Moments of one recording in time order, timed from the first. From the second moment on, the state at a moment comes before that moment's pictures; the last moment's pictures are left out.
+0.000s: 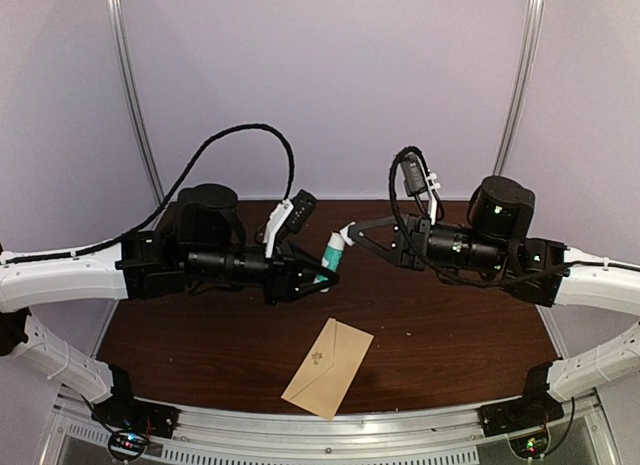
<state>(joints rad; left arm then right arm) -1.10 1.30 1.05 -0.05 0.34 -0.29 1.00 1.12 0.93 0.20 -0.32 0.65</state>
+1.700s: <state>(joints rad) -1.11 1.31 1.05 -0.15 0.33 -0.28 0.97 1.22 1.05 -0.03 -0.45 0.53</state>
